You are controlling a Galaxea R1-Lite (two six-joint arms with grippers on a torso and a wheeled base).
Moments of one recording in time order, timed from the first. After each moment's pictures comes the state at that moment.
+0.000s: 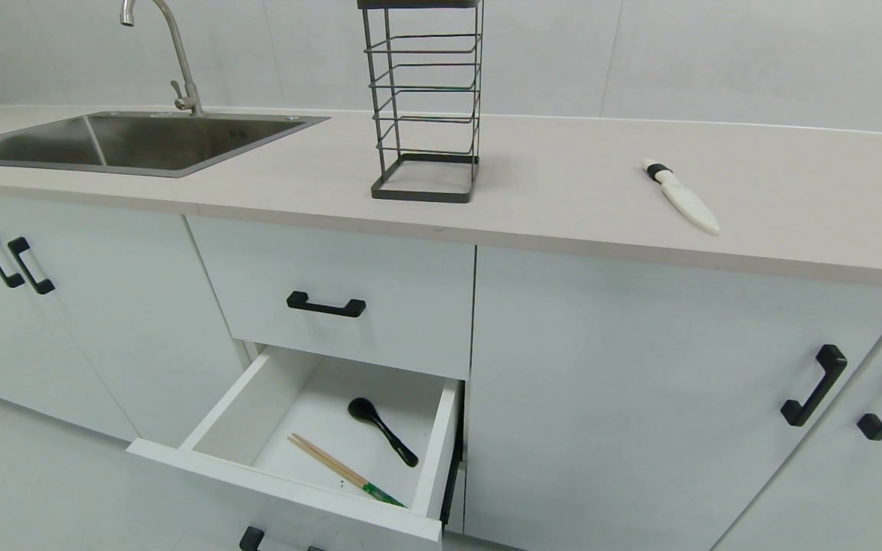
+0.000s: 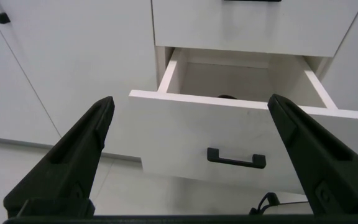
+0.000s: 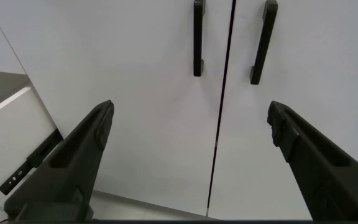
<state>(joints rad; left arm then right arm) 0.00 0.00 0.00 0.00 -0.08 0.01 0.00 0.00 0.00 0.01 0.03 0.02</state>
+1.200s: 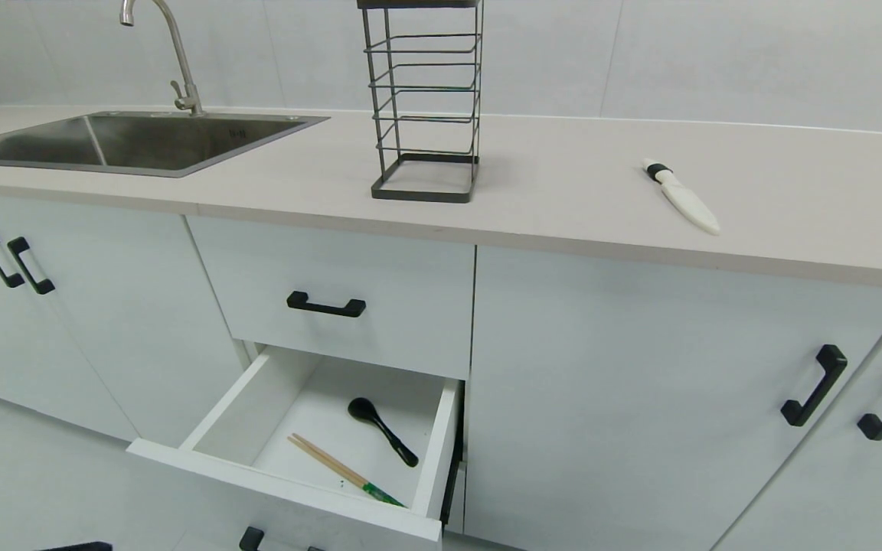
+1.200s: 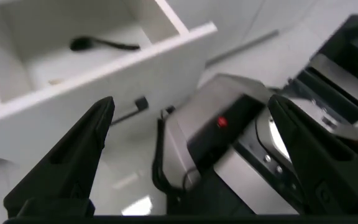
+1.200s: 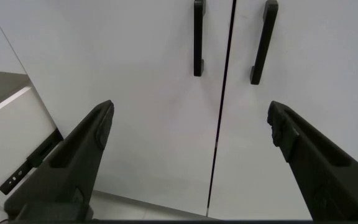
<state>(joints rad) -0.26 0.62 -0.34 0.25 -0.51 0.17 0.00 0.00 0.00 0.01 0.03 0.02</state>
